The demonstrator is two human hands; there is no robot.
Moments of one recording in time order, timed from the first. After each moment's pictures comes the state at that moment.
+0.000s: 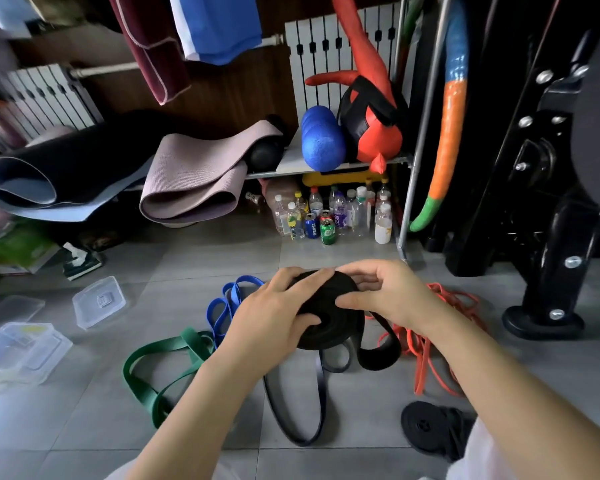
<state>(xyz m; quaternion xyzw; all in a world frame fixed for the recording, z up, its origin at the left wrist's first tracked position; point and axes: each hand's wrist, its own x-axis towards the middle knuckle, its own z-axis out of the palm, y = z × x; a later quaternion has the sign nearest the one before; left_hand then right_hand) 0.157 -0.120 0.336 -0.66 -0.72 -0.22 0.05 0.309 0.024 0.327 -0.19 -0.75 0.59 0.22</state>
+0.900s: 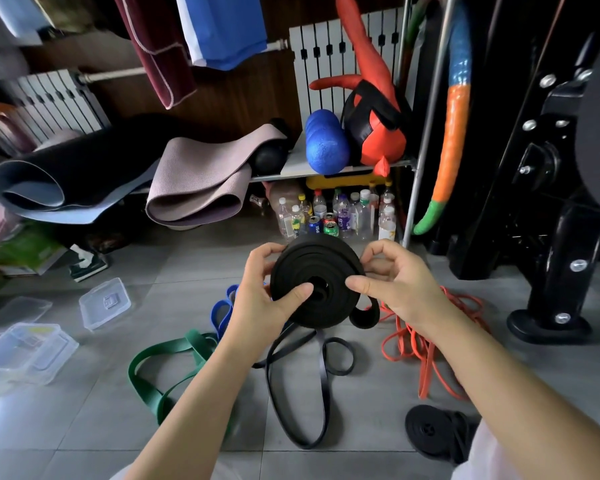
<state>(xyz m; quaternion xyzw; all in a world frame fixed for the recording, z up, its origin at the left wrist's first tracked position) 0.148 -0.117 0.338 -0.44 -0.66 -0.58 -0.20 0.307 0.021 0.329 -0.21 -0.68 0.62 0.33</state>
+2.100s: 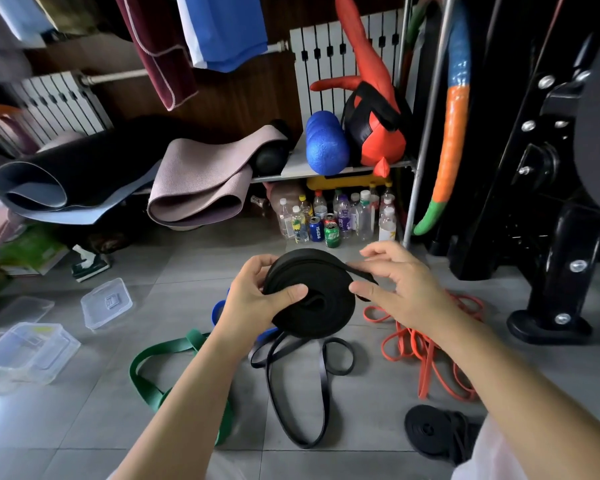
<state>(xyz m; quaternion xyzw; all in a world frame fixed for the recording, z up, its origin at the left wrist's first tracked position) 0.140 -0.118 0.342 -0.36 -0.66 -0.58 -0.30 0.321 0.025 0.331 -0.22 -0.87 0.33 0.30</state>
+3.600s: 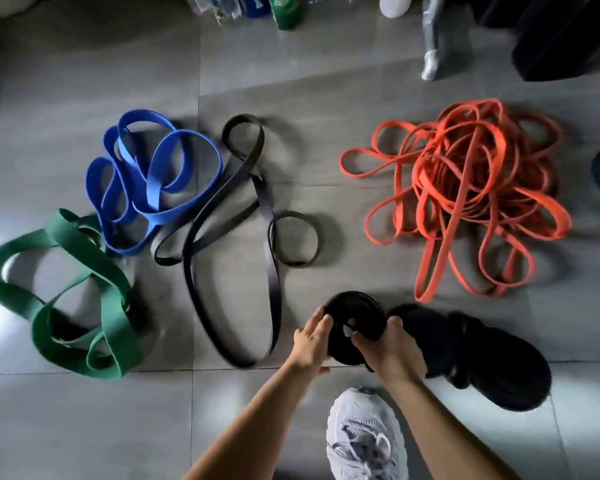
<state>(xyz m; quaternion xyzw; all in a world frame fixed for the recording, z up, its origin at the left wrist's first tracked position) 0.219 -0.017 -0.080 0.02 -0.75 -0.26 -0.60 0.333 0.043 -0.105 -0.70 -0.58 0.38 -0.19</state>
